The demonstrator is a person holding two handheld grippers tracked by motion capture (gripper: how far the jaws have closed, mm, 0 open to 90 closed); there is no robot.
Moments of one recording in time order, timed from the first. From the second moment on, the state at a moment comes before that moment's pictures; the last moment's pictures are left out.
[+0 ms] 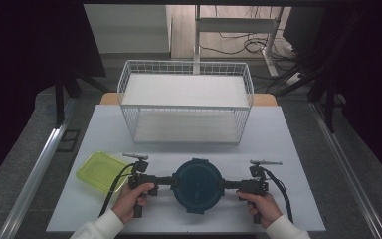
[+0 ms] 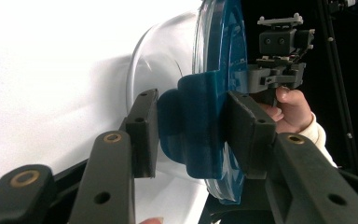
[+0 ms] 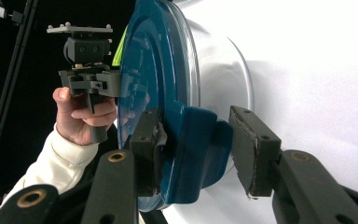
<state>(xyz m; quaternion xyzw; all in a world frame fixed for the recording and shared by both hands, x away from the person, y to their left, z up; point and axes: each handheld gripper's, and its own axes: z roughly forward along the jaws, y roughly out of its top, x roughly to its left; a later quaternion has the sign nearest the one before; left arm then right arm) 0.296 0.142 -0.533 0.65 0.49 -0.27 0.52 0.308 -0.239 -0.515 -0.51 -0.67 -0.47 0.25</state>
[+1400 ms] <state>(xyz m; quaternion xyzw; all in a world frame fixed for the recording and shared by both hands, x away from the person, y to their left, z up) 0.293 0.144 -0.507 0.66 0.48 -0.25 0.53 0.310 -0.237 -0.490 -0.50 -0.67 -0.50 0.24</state>
